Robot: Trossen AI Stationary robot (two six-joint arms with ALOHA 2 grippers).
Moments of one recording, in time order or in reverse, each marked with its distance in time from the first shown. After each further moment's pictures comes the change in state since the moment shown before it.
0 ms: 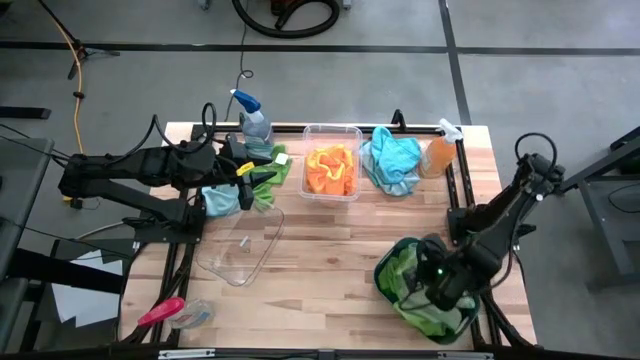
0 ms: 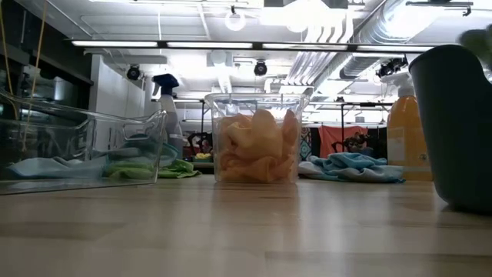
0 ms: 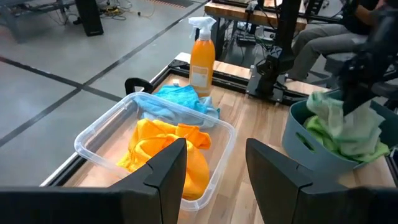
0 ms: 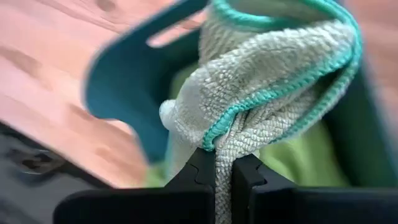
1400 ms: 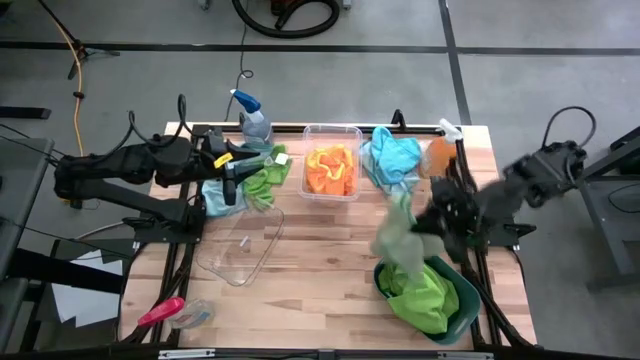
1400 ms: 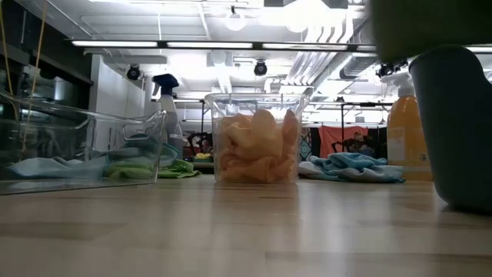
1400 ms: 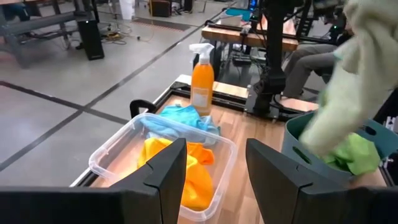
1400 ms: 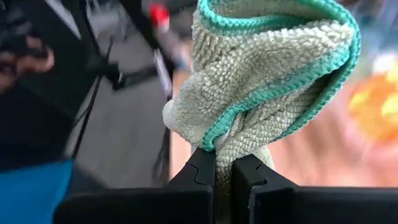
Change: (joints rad) left arm 0.000 -0.101 0.000 -0.001 -0.002 0.060; right arm -0.240 -0.197 0.481 0.102 0.067 -1.335
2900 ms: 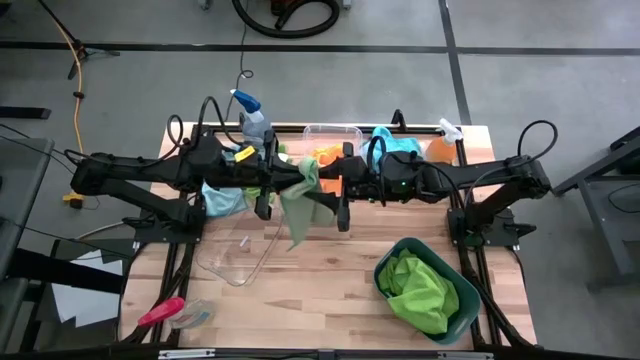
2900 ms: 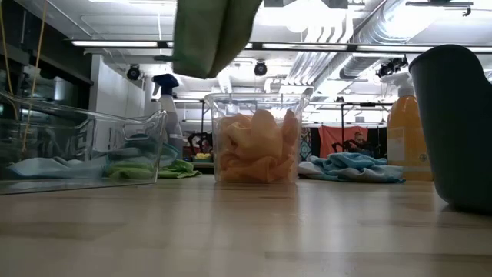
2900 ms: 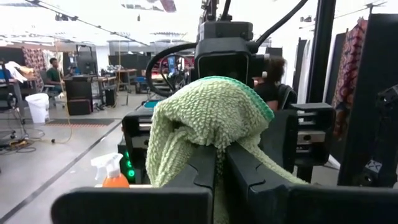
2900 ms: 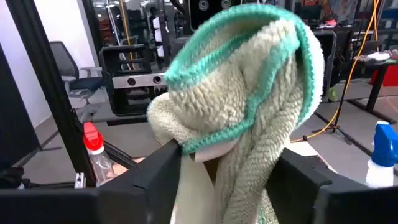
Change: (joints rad) left arm 0.008 0.298 0.000 0.730 0.344 0.177; right arm -0.439 0.348 -0.111 0.981 -0.134 -0.596
